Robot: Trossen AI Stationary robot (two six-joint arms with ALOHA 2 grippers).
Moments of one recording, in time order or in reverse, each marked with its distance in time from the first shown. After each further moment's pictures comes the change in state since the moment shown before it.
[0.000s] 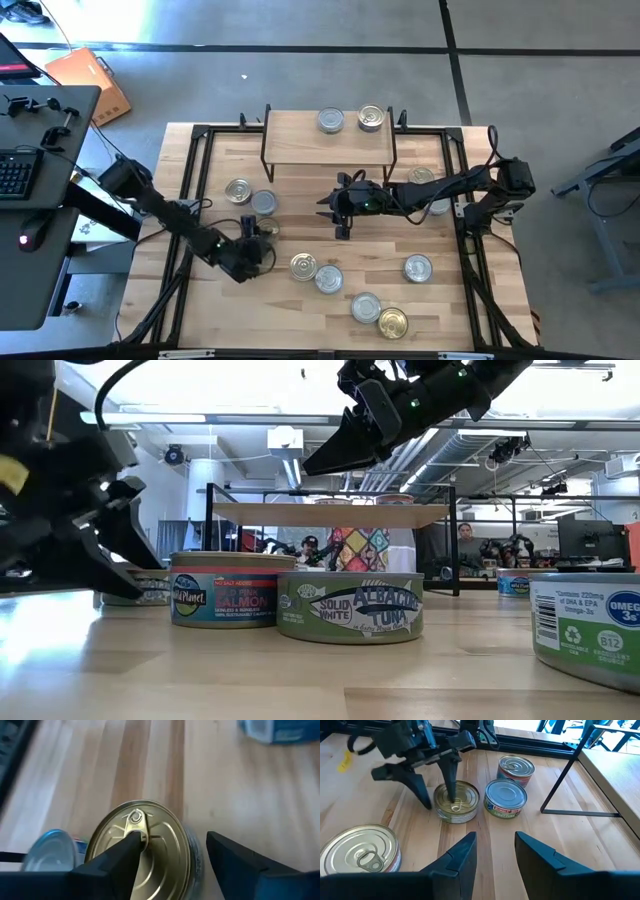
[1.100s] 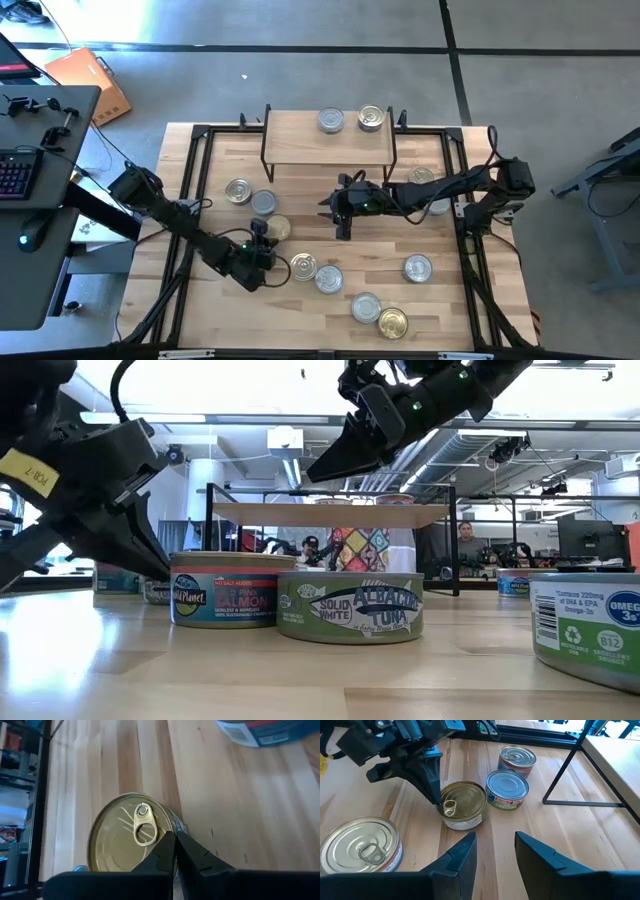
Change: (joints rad) left arm -0.001 0.118 0.190 -0.174 -0.050 0.207; right arm 0.000 0.001 0.000 -0.037 0.000 0.022
